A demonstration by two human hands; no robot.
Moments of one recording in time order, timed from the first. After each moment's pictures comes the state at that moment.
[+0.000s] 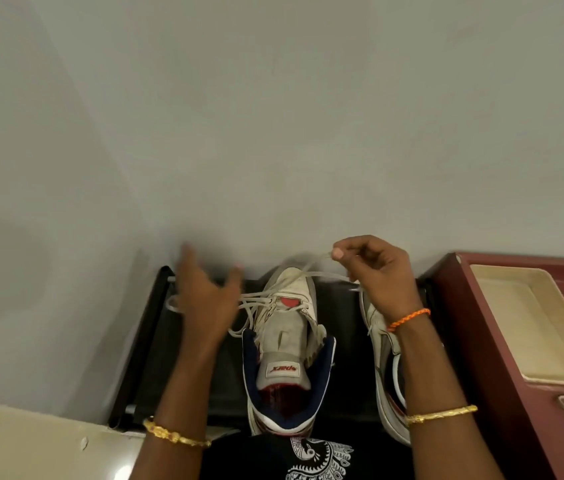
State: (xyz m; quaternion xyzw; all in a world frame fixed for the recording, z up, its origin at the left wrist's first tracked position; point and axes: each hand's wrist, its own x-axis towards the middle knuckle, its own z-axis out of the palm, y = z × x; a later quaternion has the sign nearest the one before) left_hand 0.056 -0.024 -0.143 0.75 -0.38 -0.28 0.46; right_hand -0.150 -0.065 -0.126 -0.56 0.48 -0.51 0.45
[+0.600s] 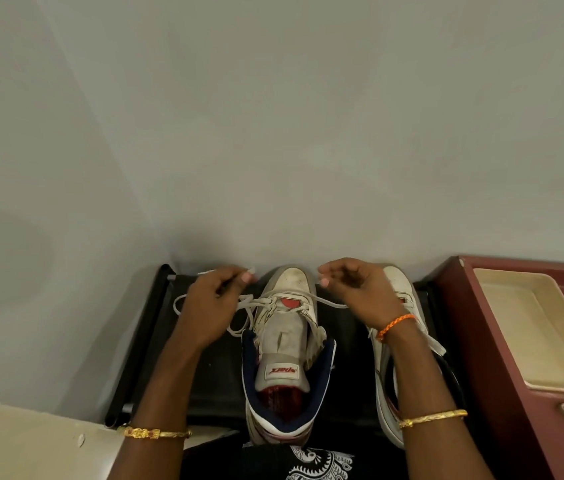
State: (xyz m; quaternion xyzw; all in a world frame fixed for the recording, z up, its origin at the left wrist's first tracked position) left_hand 0.072 -0.021 -0.148 0.66 -0.56 -0.31 0.38; right_hand -0.148 -0.068 -0.152 -0.60 0.53 -0.35 0.48
